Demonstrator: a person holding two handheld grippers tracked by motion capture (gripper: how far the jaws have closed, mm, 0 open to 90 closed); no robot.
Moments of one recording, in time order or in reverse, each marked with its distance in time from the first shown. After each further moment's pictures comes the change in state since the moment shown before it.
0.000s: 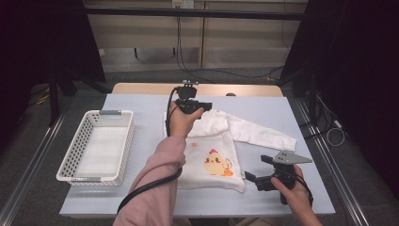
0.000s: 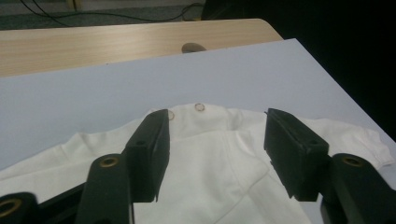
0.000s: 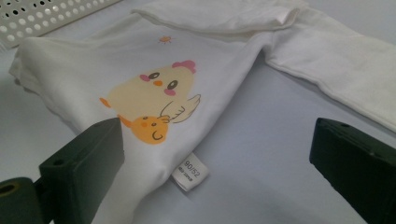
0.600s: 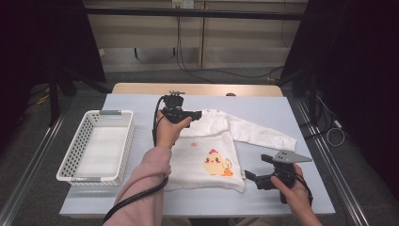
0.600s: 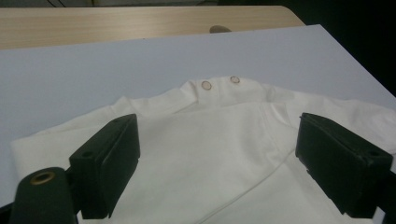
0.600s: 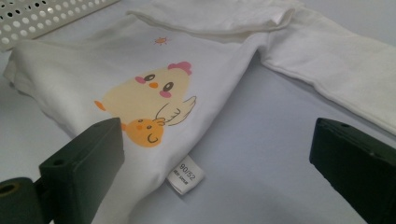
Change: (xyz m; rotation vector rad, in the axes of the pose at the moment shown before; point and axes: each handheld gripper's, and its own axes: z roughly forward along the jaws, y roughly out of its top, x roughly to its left) left arm 0.031 -0.031 -0.016 0.006 0.037 0.010; right arm -0.001 0.001 0.001 0.005 -0.007 0.015
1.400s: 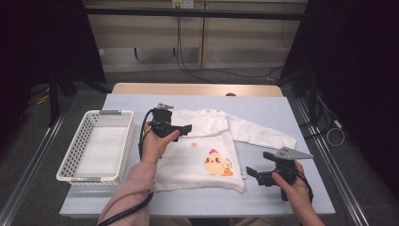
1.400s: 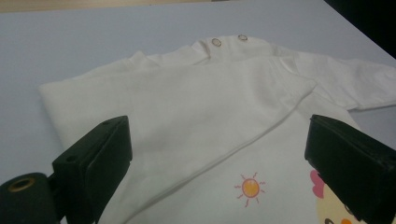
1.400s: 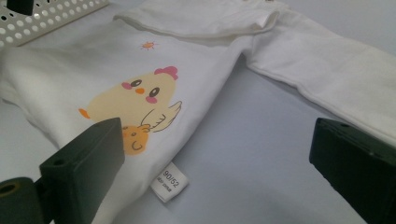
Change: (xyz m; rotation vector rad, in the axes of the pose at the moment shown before) left arm 0.024 -0.043 -0.024 0.017 -0.032 0.048; right arm -0.008 0.004 0.001 -0.004 -0.027 0.020
